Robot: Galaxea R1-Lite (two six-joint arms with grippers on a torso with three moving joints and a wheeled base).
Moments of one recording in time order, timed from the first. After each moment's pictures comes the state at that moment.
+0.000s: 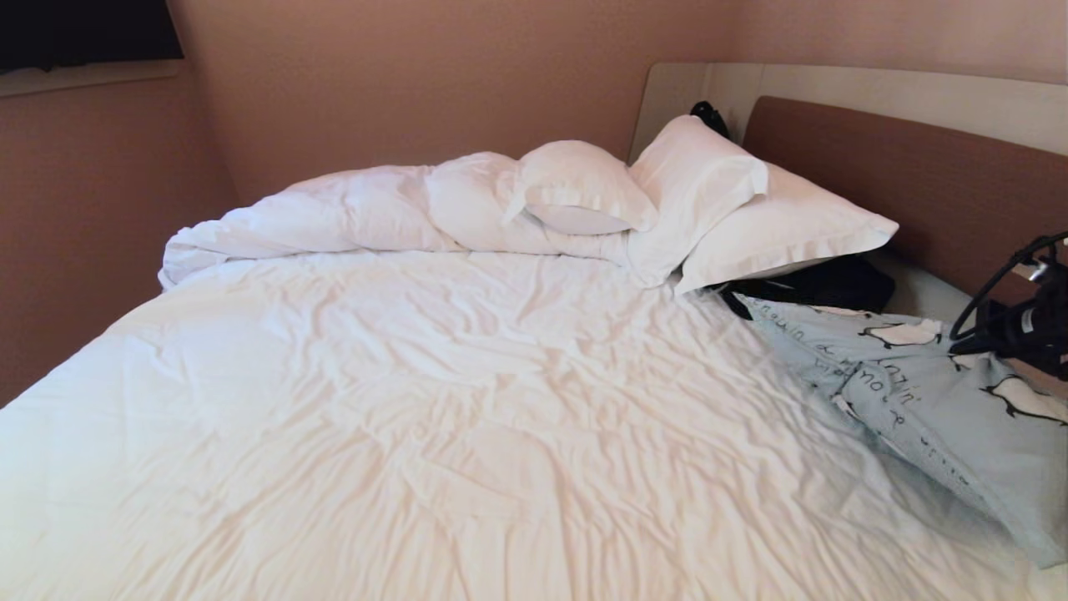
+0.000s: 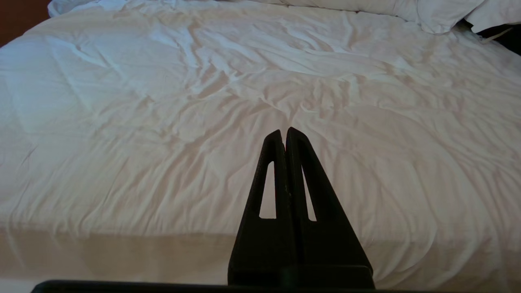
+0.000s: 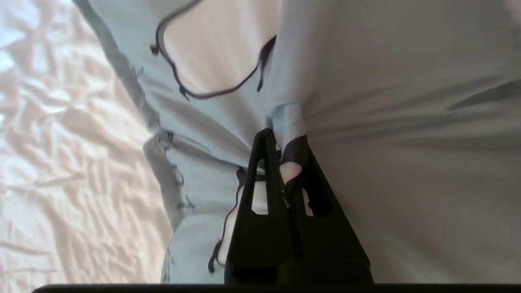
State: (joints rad) left arm 0.00 0.00 0.00 -0.01 0.01 -0.07; right arm -0.49 2.12 -1.82 0.57 0.39 0.06
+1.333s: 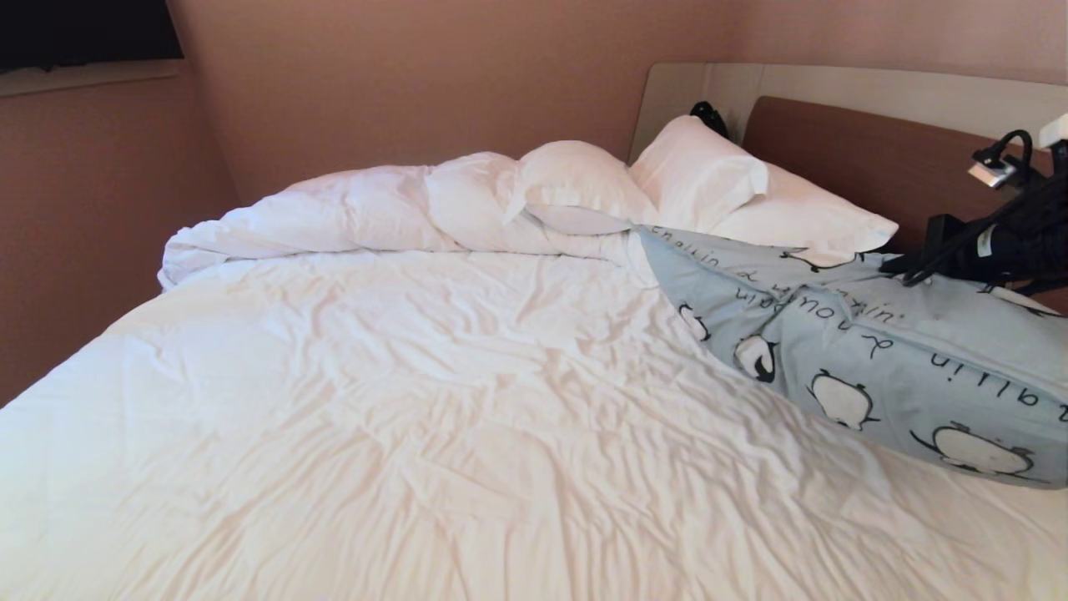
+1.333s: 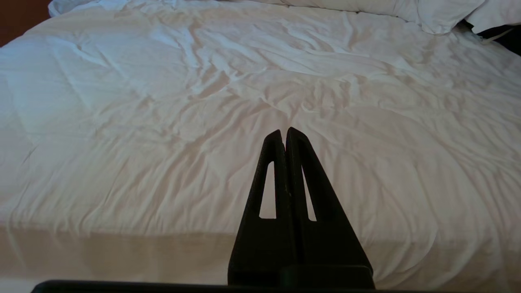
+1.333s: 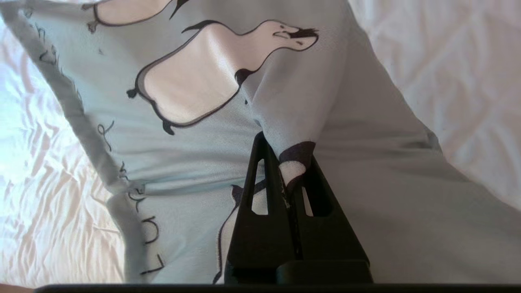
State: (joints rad) left arm 0.00 0.00 0.00 -0.01 0.01 -0.07; right arm -0.21 1.83 -1.66 0.39 0.41 0.19
